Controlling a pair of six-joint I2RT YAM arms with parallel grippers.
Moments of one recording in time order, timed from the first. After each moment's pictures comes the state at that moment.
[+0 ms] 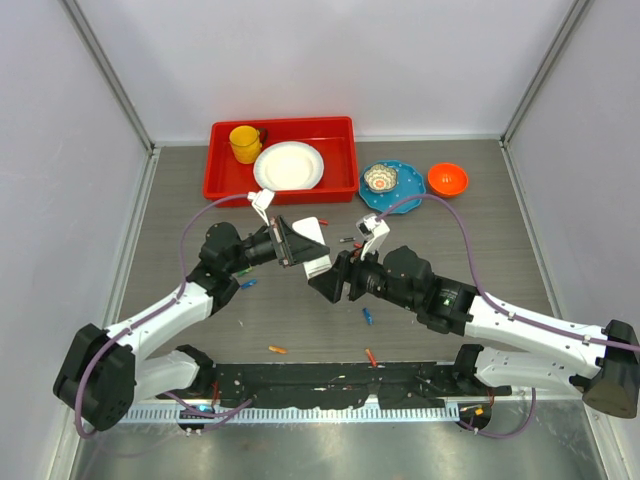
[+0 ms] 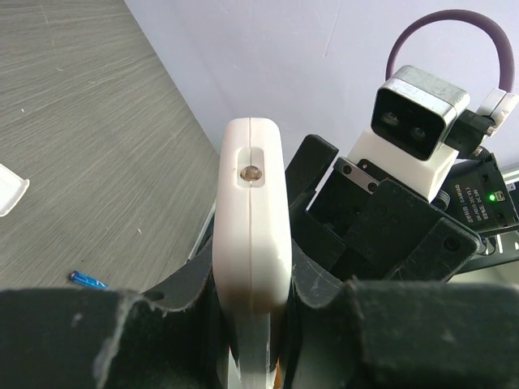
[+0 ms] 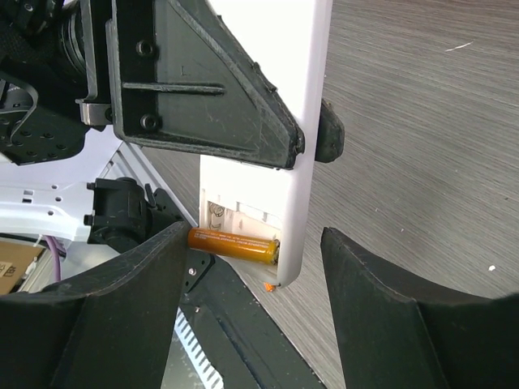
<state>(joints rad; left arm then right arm) -0.55 1.13 0.56 0.64 0.69 -1.11 1.06 0.99 0.74 0.00 0.08 0.63</state>
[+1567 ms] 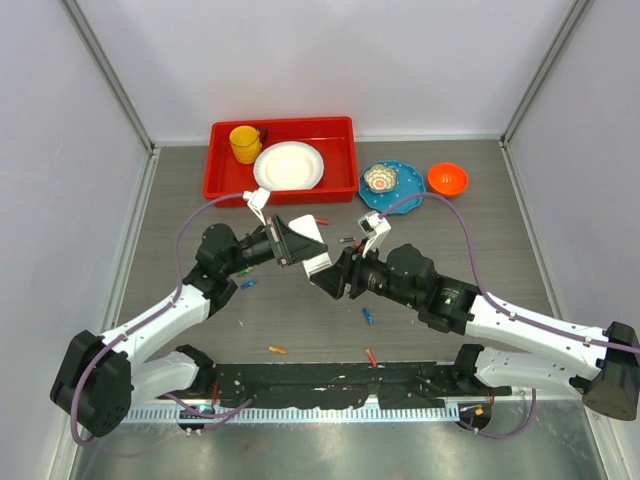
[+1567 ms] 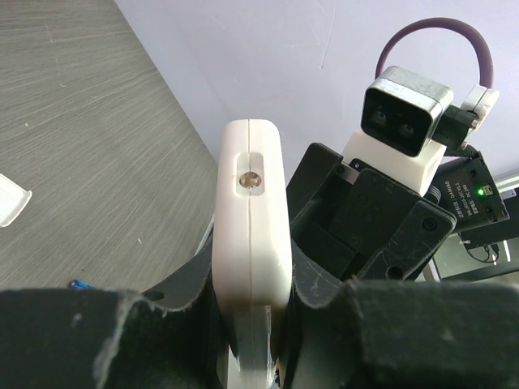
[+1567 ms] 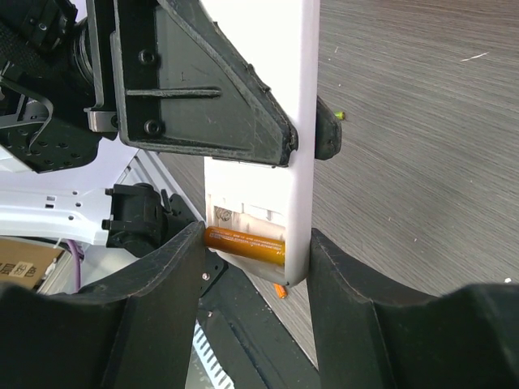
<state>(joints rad) -0.55 1.09 0.56 0.64 0.65 -1.10 1.04 0.98 0.74 0.03 0.05 0.64</state>
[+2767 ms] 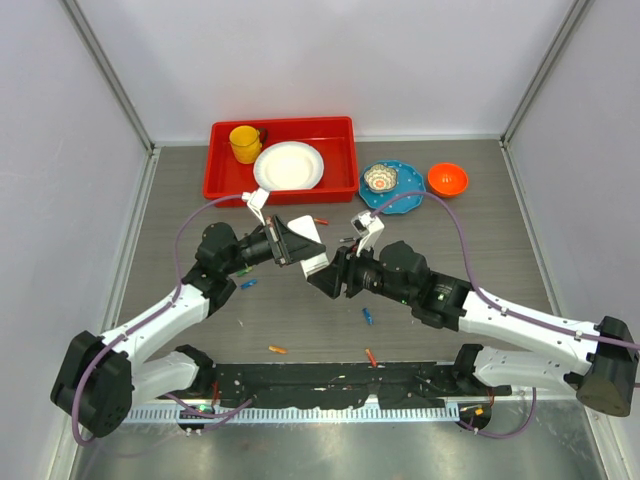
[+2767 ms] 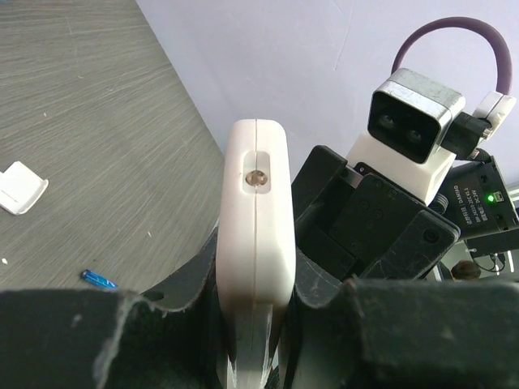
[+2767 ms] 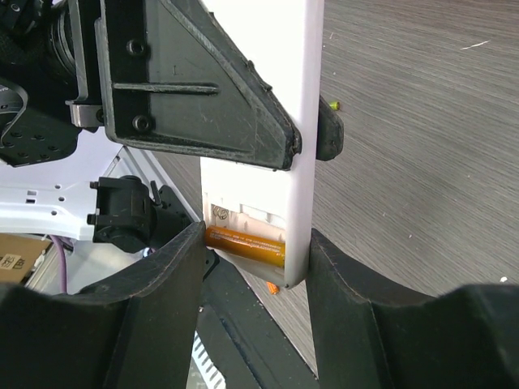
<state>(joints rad) -0.54 1.09 0.56 0.59 0.65 -1.10 1.02 1.03 0.75 0.03 0.02 0.63</state>
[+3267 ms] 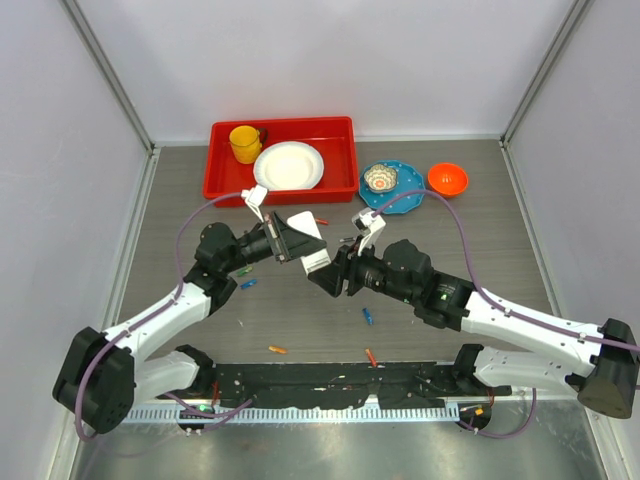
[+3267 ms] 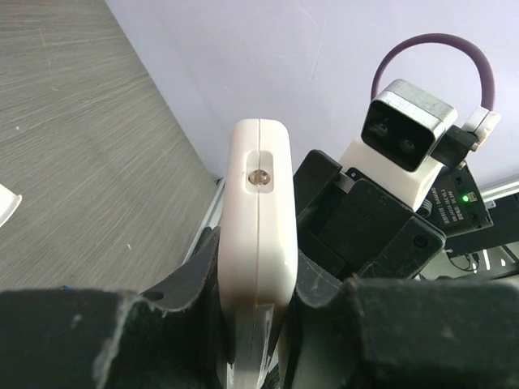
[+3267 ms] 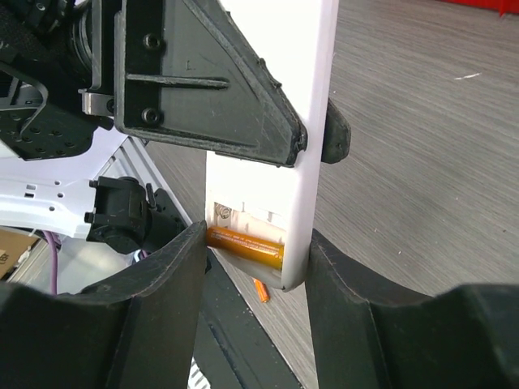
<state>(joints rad) -0.53 1.10 0.56 0.67 0.66 -1.16 1.02 1.03 0.76 0.04 0.01 0.56</state>
